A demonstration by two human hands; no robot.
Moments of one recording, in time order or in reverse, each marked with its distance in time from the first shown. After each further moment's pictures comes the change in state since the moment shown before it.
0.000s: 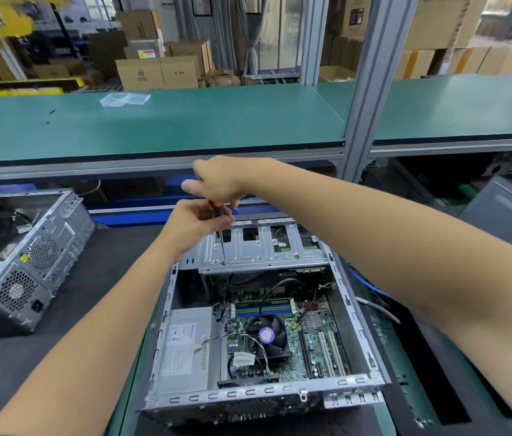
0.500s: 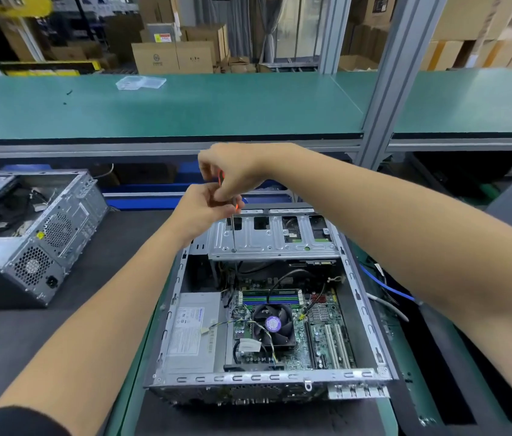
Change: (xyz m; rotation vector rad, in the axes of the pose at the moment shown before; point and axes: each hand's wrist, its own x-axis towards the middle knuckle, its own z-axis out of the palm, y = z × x) left_hand -0.004 0.002 -0.005 0.055 -0.021 -0.009; right_hand -0.003 0.001 -0.003 -0.027 -0.066 -0.155
